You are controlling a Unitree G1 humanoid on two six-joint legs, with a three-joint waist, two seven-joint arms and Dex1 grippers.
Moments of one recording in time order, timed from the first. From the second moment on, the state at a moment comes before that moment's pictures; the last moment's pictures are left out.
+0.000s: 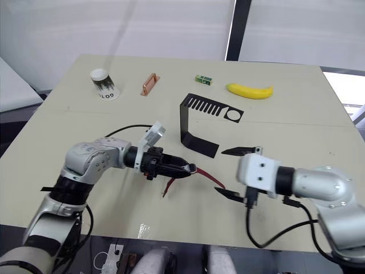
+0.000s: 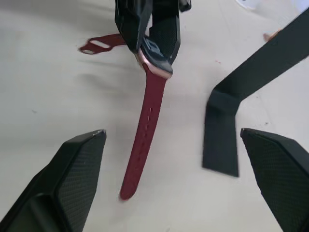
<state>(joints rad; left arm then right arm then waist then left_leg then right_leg) -0.71 0.57 -0.25 -0.04 -0.55 0.83 -1.21 -0.09 -0.89 -0.30 -0.71 0.47 0.57 1.10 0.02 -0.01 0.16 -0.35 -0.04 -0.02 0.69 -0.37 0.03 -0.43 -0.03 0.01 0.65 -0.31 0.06</state>
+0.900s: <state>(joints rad) -0.53 0.62 -0.33 -0.12 -0.24 0.35 -1.26 0.04 -0.95 -0.36 -0.78 0.79 0.72 1.00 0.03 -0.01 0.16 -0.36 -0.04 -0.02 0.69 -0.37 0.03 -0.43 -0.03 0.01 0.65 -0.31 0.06</state>
